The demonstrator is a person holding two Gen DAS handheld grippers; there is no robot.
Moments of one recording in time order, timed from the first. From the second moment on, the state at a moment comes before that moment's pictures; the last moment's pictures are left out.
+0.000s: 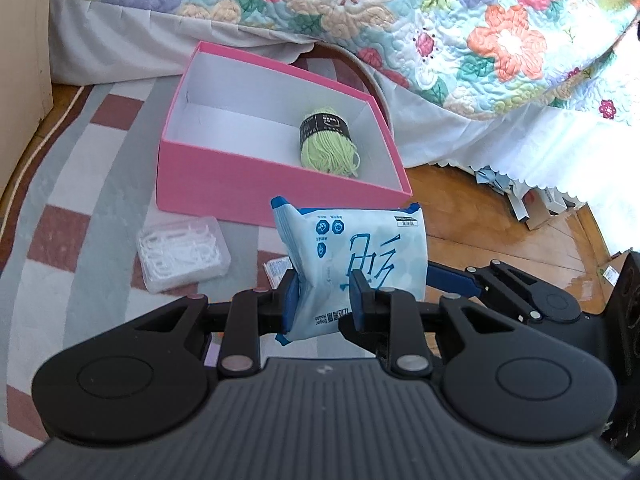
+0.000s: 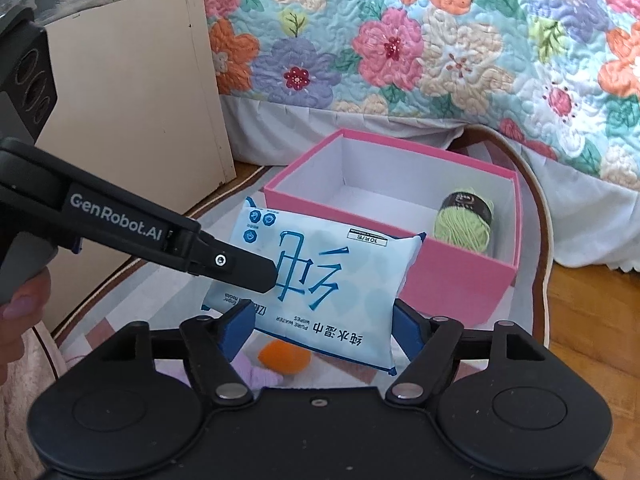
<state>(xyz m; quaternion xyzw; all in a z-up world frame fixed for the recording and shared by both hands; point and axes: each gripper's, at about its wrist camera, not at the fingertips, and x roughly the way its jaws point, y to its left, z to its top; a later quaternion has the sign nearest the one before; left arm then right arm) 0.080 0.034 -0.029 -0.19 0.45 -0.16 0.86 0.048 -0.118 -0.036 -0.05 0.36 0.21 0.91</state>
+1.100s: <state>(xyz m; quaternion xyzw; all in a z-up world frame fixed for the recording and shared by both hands) 0.253 0.038 -0.035 -0.14 0.50 -0.10 0.85 0.227 -0.128 -0.048 -0.01 0.42 0.24 0.87</state>
